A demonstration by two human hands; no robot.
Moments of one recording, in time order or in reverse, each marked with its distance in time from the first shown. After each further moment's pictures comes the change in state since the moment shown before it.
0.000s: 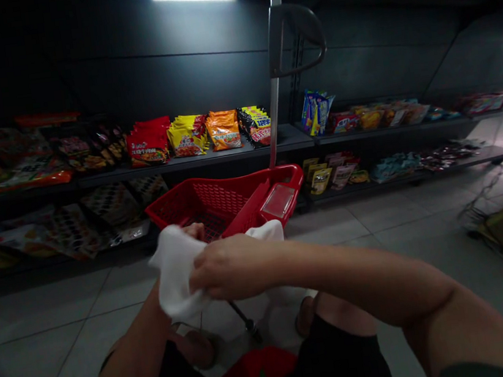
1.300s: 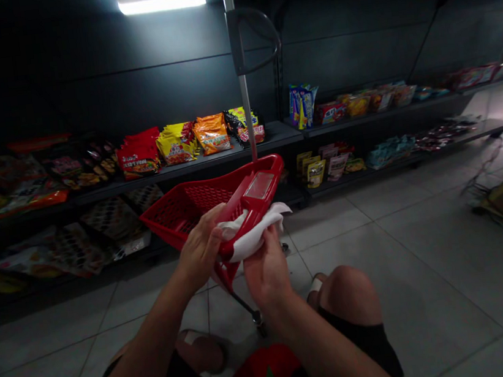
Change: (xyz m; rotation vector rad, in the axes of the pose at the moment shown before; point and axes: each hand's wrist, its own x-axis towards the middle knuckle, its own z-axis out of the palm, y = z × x) left_hand -0.029 0.115 0.003 0.061 -0.189 0.441; right_hand -0.003 -0.009 0.121 1.718 1.891 0.481
